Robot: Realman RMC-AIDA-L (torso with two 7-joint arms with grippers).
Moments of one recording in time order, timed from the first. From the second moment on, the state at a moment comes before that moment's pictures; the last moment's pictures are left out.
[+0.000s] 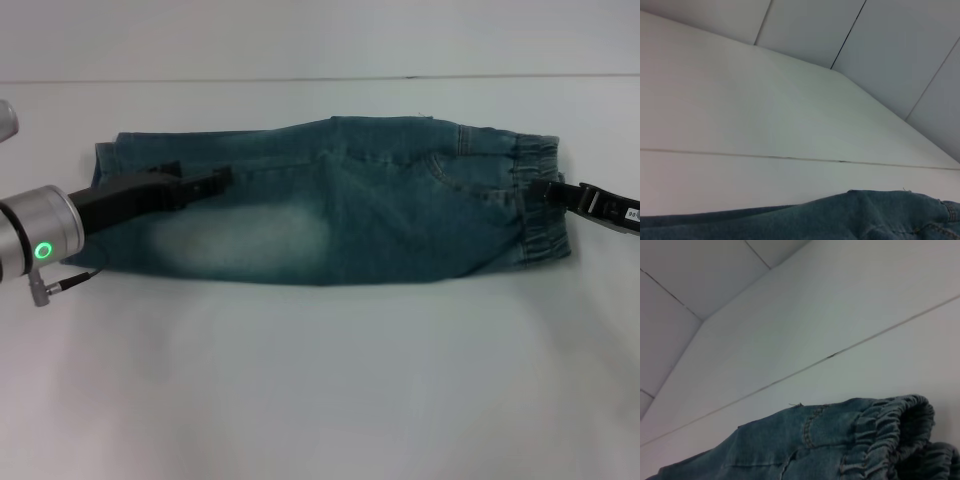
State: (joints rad) left arm -0.55 -2.17 0.65 0.65 1.95 1.08 -1.69; right arm 0.51 2.03 -0.64 -0.46 -1.88 -1.04 1.92
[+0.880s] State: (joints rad) left arm -0.59 -2.17 0.65 0.26 1.48 1.09 -1.02; right arm 0.48 2.03 -0.64 -0.57 -1.88 -1.18 1.97
